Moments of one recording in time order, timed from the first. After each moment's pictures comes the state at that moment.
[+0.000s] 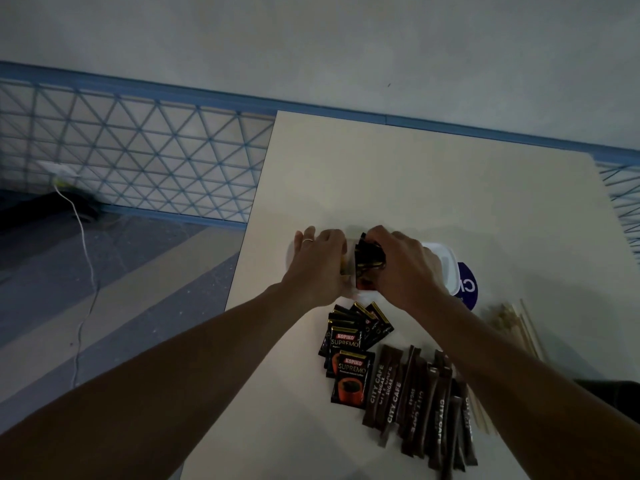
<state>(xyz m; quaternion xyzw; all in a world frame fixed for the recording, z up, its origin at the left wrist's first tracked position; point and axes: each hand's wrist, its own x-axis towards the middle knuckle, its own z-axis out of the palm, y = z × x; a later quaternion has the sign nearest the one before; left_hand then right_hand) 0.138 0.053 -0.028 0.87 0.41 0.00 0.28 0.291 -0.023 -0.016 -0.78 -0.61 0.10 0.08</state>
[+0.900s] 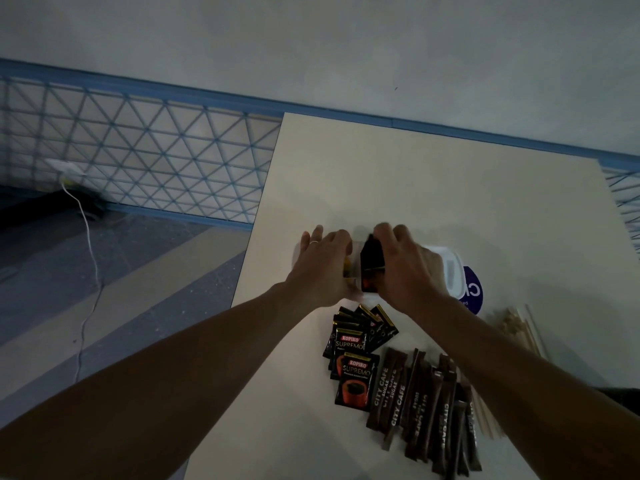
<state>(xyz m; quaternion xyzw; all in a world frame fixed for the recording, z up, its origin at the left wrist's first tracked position) 0.136 0.055 -0.024 0.87 0.40 0.01 0.29 0.285 -0.020 -0.015 -0.77 -0.63 0.05 0.03</state>
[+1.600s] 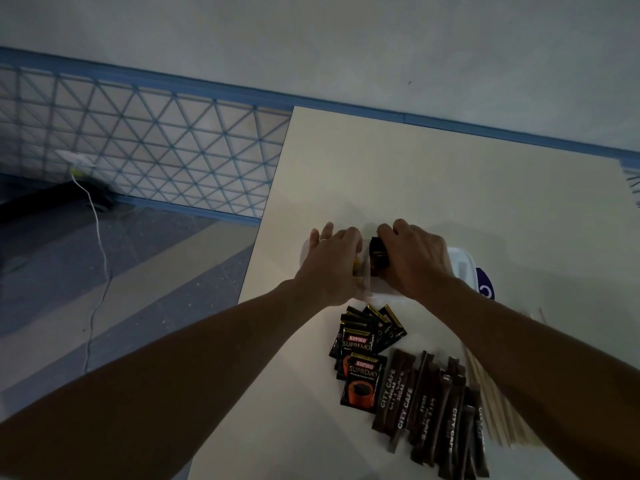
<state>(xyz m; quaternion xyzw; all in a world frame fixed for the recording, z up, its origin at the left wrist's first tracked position) 0.136 0.054 -0.017 0.86 0.40 0.01 0.30 0.300 0.005 -0.027 -0.73 -0.68 0.02 -0.08</state>
